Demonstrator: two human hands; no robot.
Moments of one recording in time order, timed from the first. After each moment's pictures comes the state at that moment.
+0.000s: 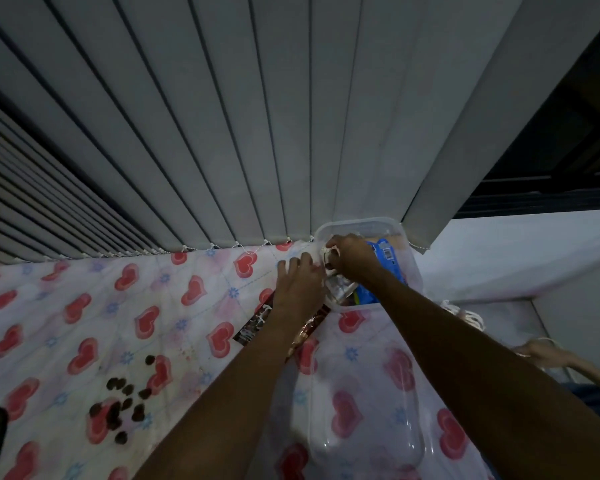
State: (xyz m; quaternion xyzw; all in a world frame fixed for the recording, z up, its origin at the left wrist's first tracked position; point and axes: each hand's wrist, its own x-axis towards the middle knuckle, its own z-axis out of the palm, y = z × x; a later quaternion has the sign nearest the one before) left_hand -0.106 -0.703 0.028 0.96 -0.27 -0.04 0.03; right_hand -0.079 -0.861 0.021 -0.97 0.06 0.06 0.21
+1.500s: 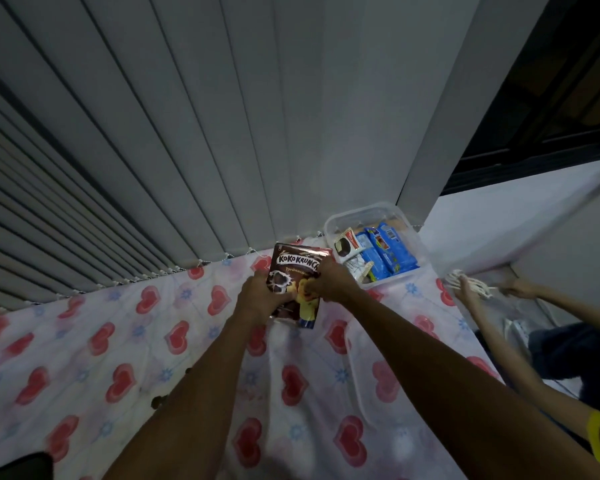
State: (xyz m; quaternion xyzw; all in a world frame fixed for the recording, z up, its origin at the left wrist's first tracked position) left_hand -0.077 -0.553 0.026 0.90 -0.10 -0.22 0.36; right_hand -0.136 -0.728 0.041 -0.89 0.22 0.10 0.38
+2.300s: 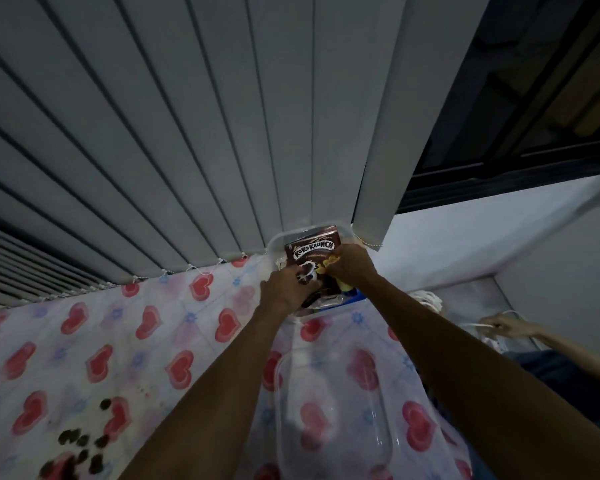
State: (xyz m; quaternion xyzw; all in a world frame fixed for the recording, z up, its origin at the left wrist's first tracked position) left_hand -0.089 -0.773 0.019 0.92 -0.14 -0.23 0.27; right_hand -0.118 -0.943 0.018 -0.92 0.23 0.05 0.32
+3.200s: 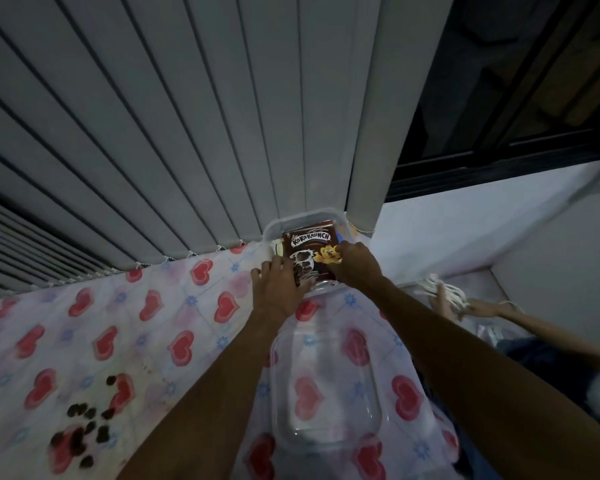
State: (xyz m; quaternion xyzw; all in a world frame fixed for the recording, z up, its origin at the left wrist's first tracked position) left_hand -0.138 -0.755 0.023 0.97 -0.23 -0.08 0.08; right_hand -0.170 -0.940 0.014 -0.94 0.22 0.04 0.26
